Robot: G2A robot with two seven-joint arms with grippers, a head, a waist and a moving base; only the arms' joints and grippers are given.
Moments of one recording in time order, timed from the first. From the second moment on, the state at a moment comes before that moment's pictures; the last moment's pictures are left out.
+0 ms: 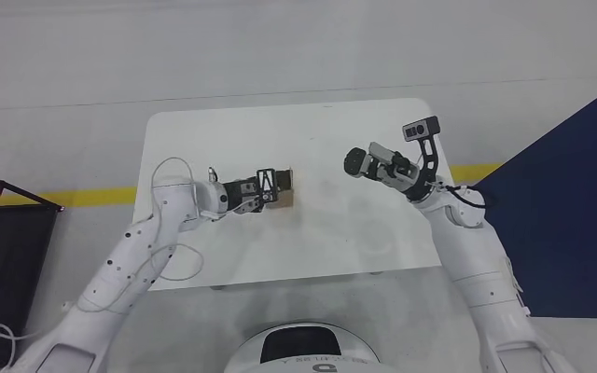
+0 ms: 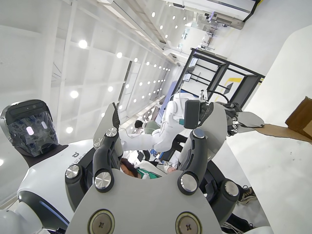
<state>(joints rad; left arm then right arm) 1.16 -1.03 -1.08 -1.64 1.63 -0.89 -0.18 -1.24 -1.19 1.35 -1.41 0.74 -0.45 1.13</state>
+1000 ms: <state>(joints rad) 1.07 -0.97 -0.91 -1.58 2.36 -0.58 0.63 -1.16 -1.20 1.26 -1.35 0.38 -0.33 0.81</state>
